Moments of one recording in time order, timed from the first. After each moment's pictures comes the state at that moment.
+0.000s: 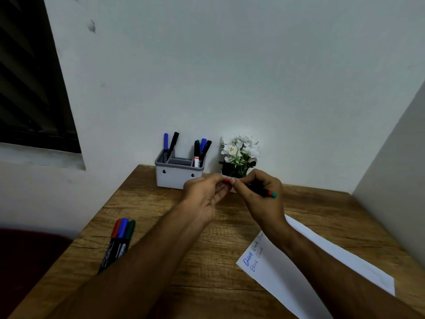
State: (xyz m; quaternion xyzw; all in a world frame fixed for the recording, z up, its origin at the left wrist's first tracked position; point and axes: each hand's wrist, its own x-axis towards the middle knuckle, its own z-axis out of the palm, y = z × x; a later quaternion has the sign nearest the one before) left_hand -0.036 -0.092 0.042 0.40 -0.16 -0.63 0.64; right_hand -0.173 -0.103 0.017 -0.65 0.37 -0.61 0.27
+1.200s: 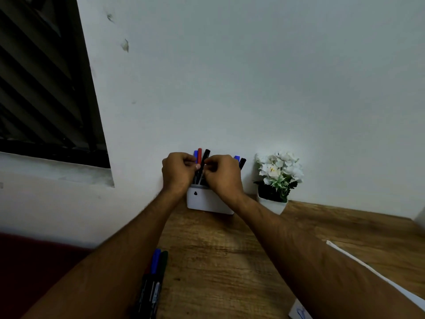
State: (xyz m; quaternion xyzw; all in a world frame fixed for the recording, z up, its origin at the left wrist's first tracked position) left_hand 0.130 -0.196 0.039 0.66 -0.50 -0.10 0.55; right_hand 0.002 -0.203 0.051 -0.75 0.47 -0.44 0.18
